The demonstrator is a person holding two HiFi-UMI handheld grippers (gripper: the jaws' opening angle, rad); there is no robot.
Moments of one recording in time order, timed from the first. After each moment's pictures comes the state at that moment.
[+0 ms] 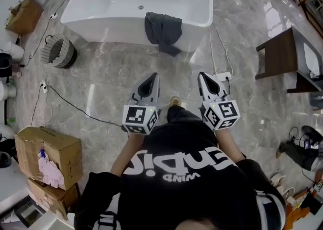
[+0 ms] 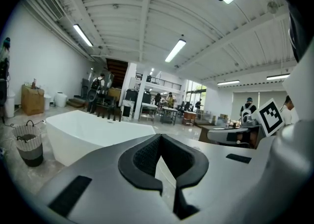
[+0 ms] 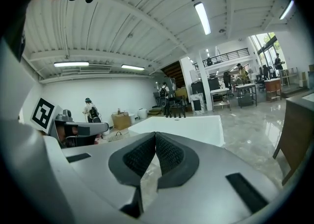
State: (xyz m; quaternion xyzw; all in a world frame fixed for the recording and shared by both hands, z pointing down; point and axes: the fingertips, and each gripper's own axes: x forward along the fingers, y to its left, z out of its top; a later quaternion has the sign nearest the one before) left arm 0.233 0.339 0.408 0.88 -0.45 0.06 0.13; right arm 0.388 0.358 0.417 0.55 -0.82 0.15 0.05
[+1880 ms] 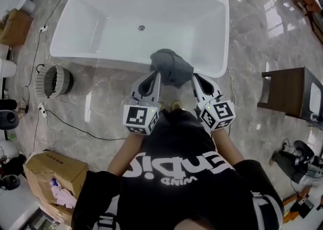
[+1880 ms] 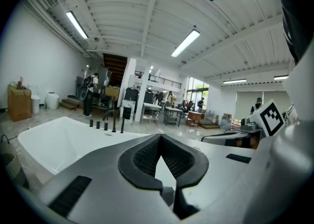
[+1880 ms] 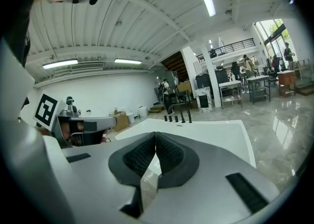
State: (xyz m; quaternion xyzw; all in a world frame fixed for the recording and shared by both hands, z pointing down) left arm 0.238 -0.084 0.408 0.89 -0.43 0.07 0.12; right arm 0.361 -0.060 0.431 0.53 -0.83 0.17 0.06
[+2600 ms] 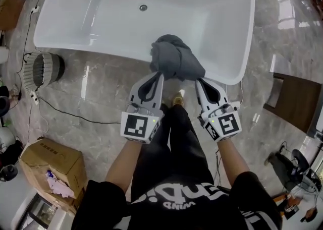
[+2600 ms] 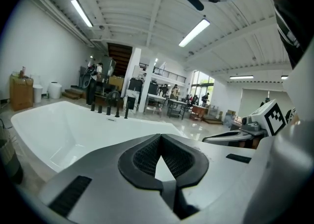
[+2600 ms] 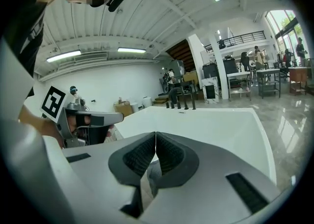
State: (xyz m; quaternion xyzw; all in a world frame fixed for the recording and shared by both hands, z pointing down) left arm 0.246 -0.158 0.536 0.88 -0.44 0.08 0.16; right arm 0.357 -0.129 0.556 0.49 -0.85 0.17 0.10
